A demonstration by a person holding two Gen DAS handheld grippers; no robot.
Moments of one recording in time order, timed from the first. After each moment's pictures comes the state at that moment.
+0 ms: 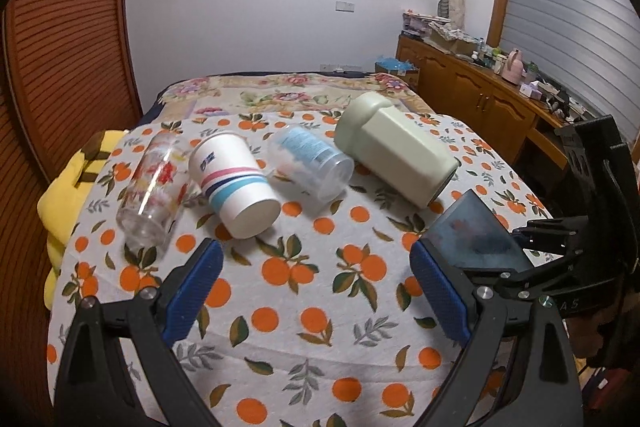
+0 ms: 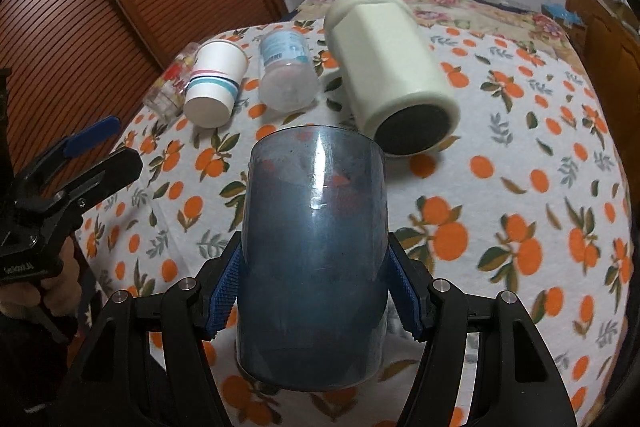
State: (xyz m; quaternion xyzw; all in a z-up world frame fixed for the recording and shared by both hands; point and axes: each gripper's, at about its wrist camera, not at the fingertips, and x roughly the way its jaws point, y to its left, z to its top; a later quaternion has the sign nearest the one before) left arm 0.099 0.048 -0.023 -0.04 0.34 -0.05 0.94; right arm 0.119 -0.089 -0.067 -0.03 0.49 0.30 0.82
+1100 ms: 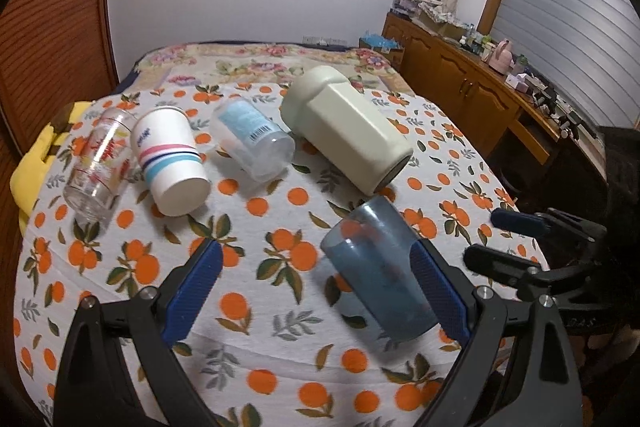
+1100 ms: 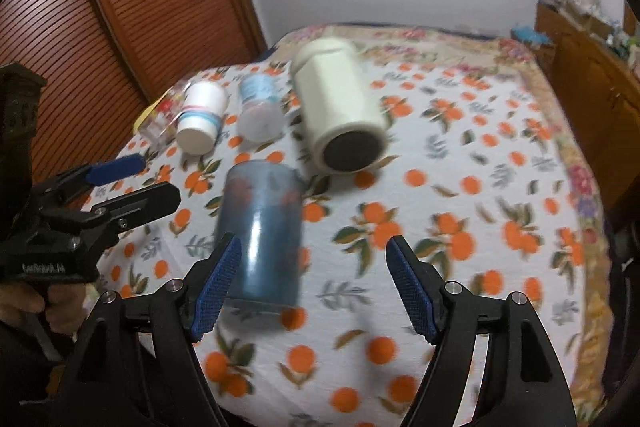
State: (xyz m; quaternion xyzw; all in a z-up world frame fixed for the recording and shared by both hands) left arm 0.116 0.001 -0.020 -0.07 0.40 -0.08 0.91; right arm 0.089 -0.142 -0.033 -0.03 0.41 0.25 0.88
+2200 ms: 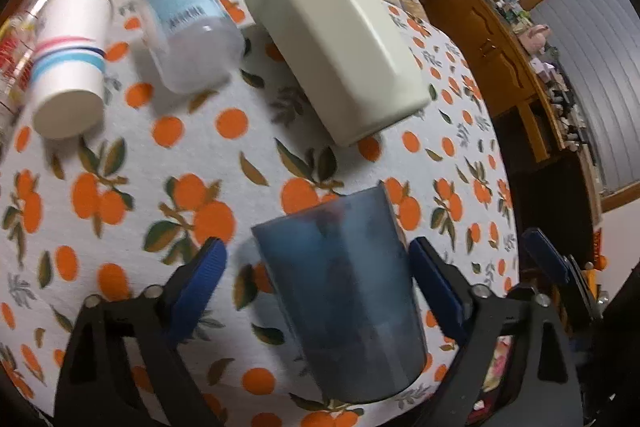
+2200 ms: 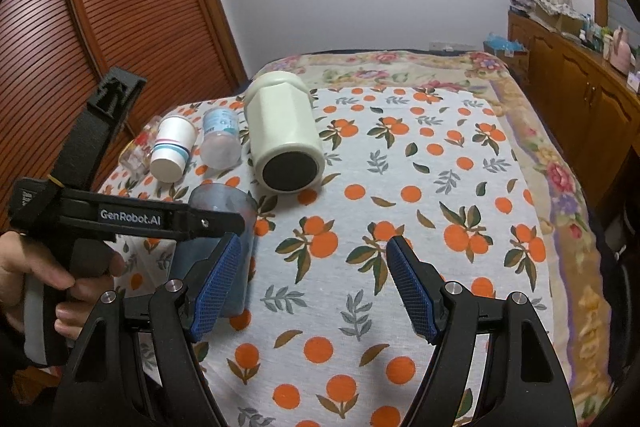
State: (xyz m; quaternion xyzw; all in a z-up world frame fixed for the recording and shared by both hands) left arm 0.183 -0.033 -0.072 -0.19 0.57 -0.09 0.80; right arm 0.089 -0.185 -0.032 0.00 0.37 0.23 0.90
